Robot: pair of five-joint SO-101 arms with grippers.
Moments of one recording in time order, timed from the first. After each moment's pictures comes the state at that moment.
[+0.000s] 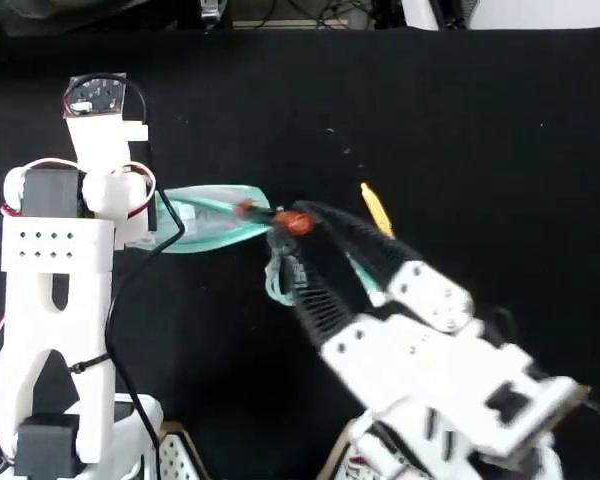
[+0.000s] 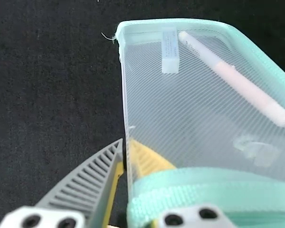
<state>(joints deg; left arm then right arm) -3.5 -22.9 6.5 96.2 5.5 -44.9 -88.5 48.6 27.1 7.9</state>
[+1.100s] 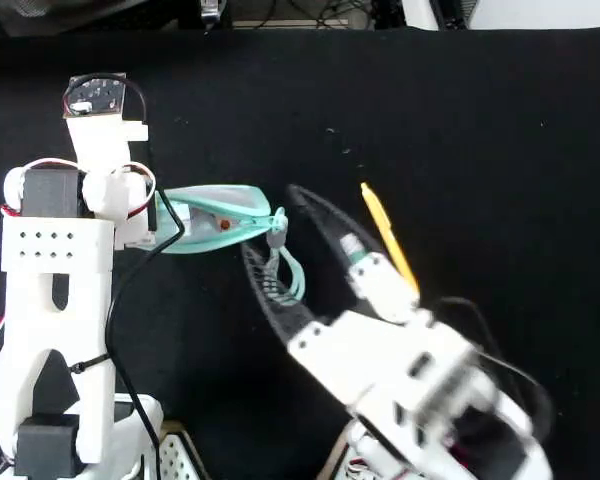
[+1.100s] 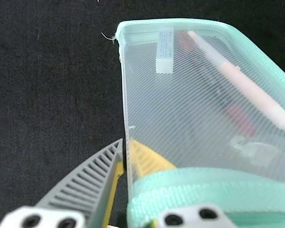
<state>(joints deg) -3.5 -22.9 6.5 96.2 5.5 -44.1 -89.3 48.9 40.7 12.0</state>
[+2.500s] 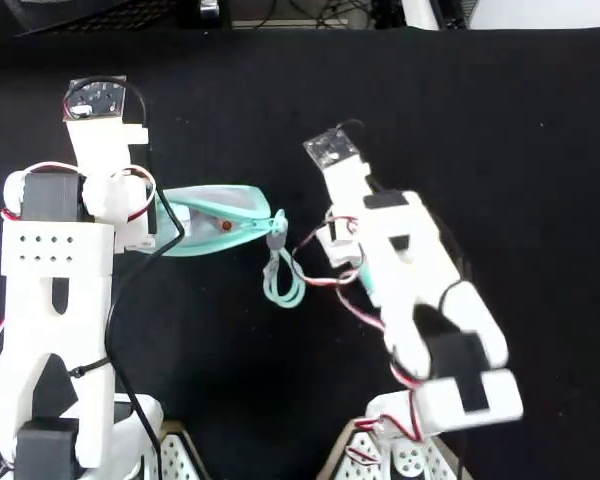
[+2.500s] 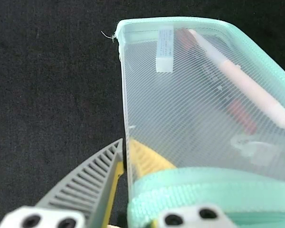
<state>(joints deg) -3.5 -23.0 7.8 96.1 5.5 -9.1 3.2 33.2 49.4 16.5</state>
